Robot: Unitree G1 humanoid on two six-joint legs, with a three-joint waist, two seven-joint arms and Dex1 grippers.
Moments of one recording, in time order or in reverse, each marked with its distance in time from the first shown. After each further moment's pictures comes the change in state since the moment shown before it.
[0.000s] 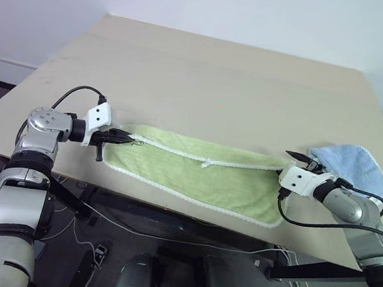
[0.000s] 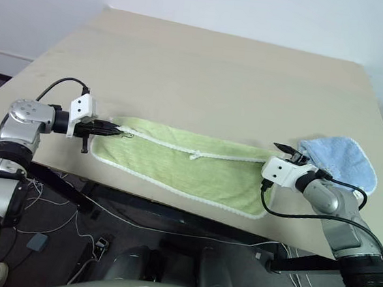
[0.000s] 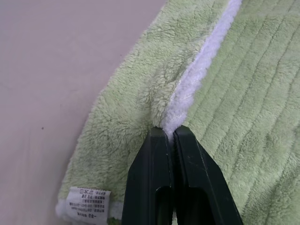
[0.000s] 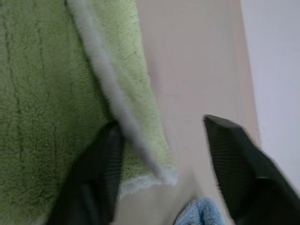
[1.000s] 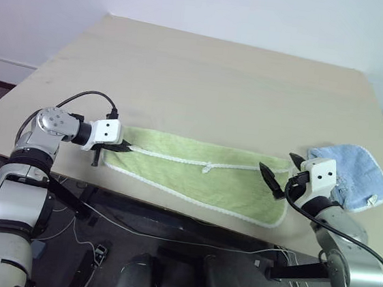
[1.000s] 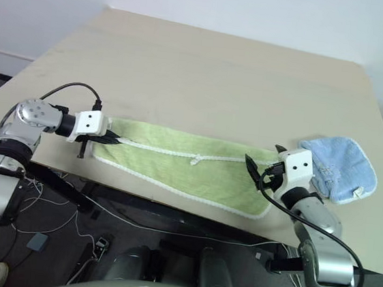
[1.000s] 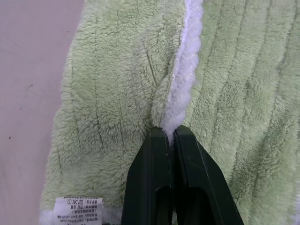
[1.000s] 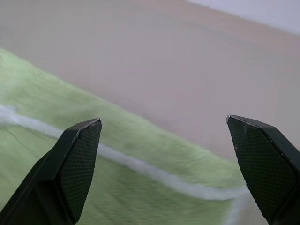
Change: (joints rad) left arm -0.035 0.023 -0.116 0.064 0.115 -0.218 -0.003; right arm 0.202 0.297 -0.233 -0.478 0.583 0.532 -0.061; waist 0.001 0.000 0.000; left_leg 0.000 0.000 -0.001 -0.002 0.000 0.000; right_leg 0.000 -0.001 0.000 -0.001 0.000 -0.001
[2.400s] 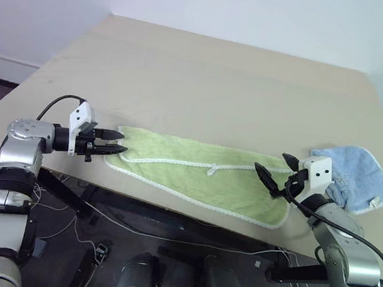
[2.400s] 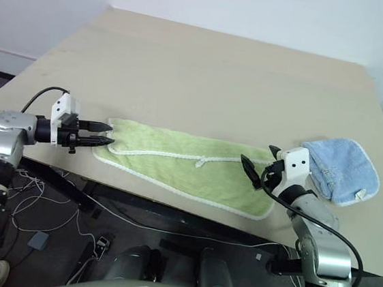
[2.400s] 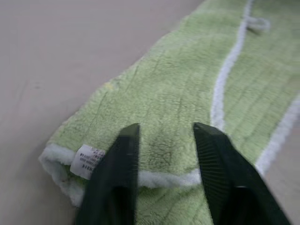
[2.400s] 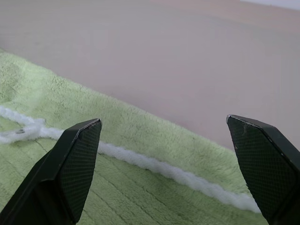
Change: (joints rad) left arm 0.225 0.049 0.163 -0.376 -0.284 0.561 -0.078; right arm -0.023 0.101 0.001 0.055 0.111 0.046 0.049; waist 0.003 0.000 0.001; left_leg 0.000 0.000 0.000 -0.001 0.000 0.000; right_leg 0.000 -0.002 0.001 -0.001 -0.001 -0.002
